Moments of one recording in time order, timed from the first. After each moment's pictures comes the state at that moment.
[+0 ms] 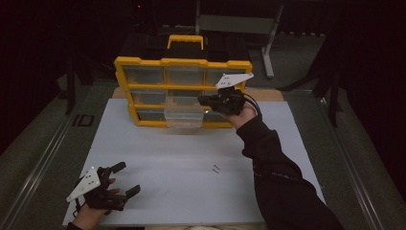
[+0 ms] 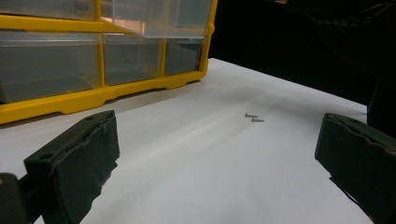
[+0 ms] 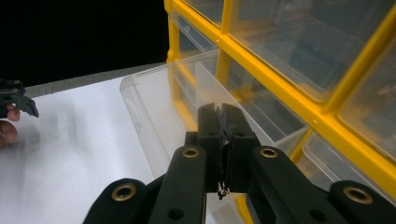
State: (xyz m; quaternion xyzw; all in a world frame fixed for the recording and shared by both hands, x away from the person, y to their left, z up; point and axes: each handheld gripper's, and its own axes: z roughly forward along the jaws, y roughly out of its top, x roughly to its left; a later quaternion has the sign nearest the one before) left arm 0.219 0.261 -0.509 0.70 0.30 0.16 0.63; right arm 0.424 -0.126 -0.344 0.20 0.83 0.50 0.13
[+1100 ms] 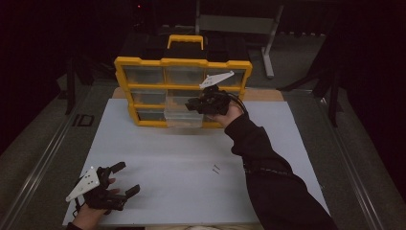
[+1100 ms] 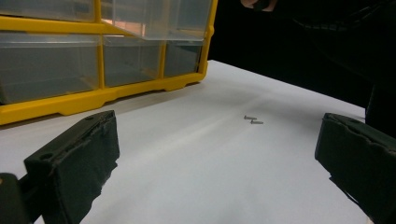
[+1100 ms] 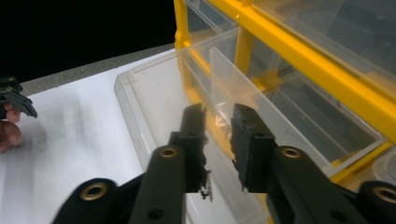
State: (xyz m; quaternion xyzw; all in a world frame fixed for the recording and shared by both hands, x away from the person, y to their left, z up) left arm 0.219 0.262 -0.509 0.70 0.30 0.16 0.63; right arm 0.438 -0.092 -0.358 0.22 0.85 0.46 0.08
